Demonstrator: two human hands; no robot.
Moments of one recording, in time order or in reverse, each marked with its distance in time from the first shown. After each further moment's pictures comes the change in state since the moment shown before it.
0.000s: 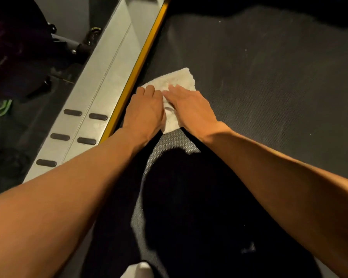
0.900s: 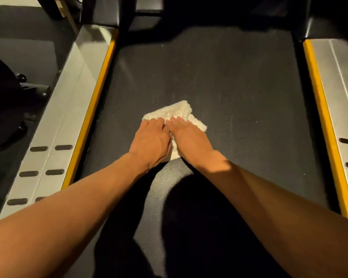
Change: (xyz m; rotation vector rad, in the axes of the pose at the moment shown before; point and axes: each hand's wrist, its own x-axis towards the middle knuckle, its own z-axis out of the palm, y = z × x) left_hand -0.013 0.098 -0.004 0.081 -0.061 0.445; right_hand -0.106 0.034 -0.031 0.166 -0.113 0.303
